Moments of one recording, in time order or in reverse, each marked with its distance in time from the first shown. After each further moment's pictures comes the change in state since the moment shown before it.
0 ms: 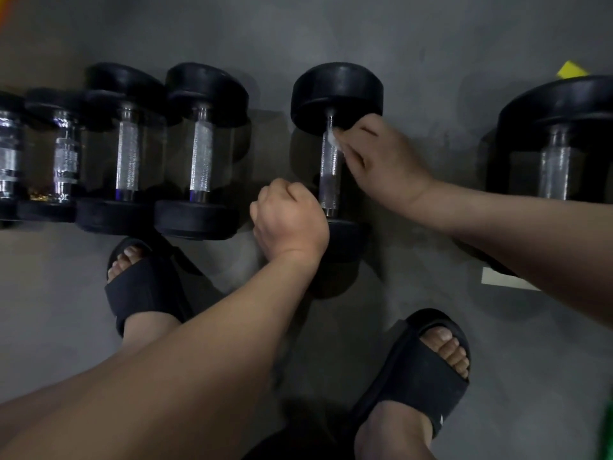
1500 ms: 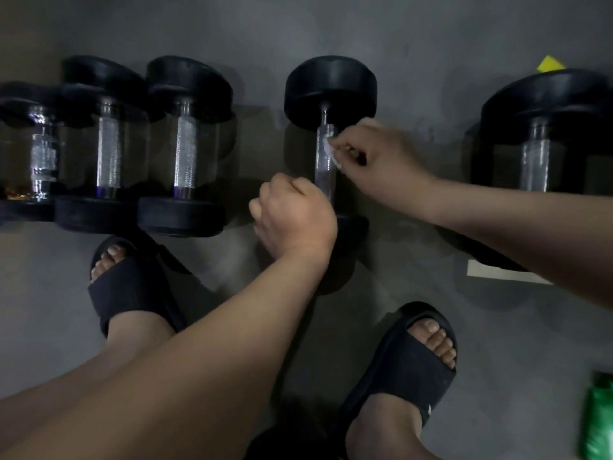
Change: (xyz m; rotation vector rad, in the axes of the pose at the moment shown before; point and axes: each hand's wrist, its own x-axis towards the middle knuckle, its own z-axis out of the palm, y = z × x) left_hand -0.023 0.017 0.010 0.020 -0.021 -0.059; right_hand -0.015 -0.002 -0.025 0.064 -0.179 0.166
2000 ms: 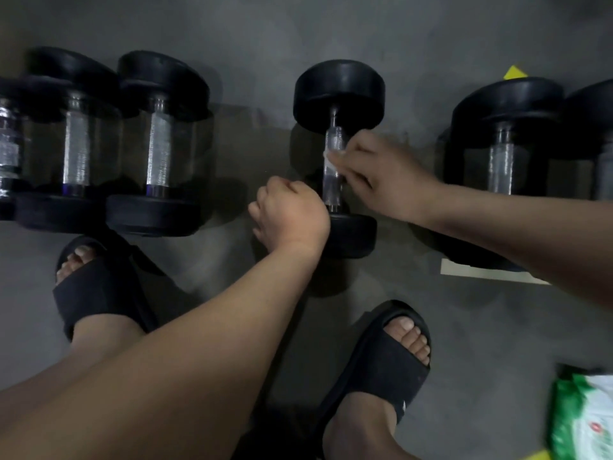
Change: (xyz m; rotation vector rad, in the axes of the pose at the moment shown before) left_hand -0.007 0.009 0.020 -0.010 -0.116 -0.094; right_hand -0.027 0.022 -0.023 -0.087 -0.028 -0.249
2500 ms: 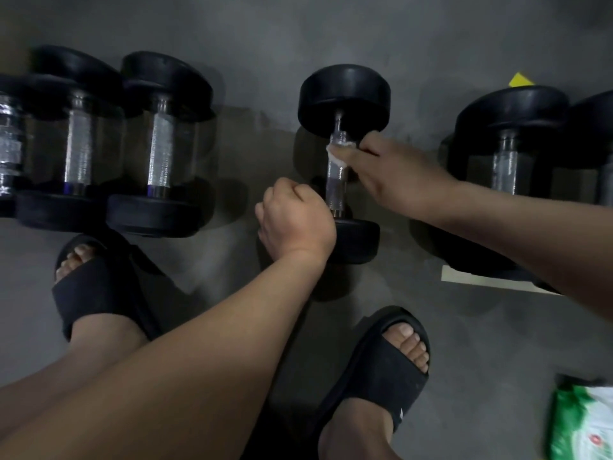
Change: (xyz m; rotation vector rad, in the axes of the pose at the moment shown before) left_hand -0.006 0.000 0.005 -0.076 0.033 0.072; right_hand 0.007 0.015 -0.013 -0.343 -0.246 0.054
